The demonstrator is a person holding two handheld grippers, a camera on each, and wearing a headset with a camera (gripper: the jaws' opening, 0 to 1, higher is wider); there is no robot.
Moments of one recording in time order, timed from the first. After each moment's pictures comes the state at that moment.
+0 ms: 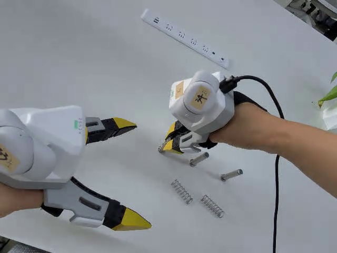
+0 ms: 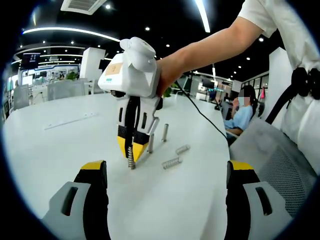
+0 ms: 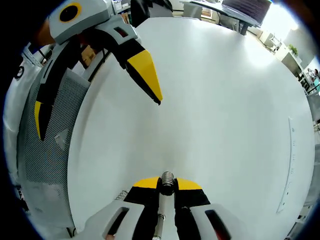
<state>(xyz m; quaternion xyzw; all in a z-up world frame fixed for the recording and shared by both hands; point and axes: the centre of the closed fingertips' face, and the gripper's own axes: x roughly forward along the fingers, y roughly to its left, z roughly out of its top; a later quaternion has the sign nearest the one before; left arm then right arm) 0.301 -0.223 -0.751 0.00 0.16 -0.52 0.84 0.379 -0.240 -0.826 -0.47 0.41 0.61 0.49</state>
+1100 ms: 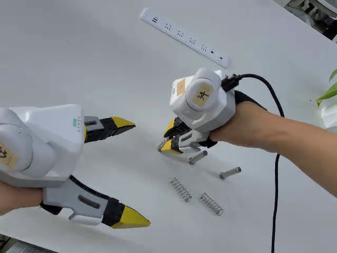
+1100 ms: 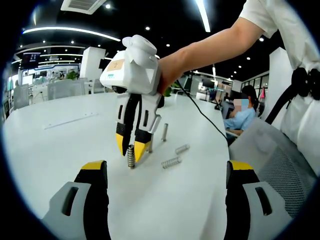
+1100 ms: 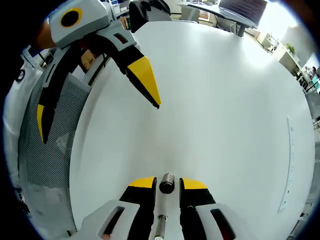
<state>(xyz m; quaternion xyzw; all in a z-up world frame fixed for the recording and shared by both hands) 0.299 -0.222 -0.751 0.00 0.16 -0.52 0.84 0.376 -0.237 -0.819 -0.45 0.41 0.62 0.50</state>
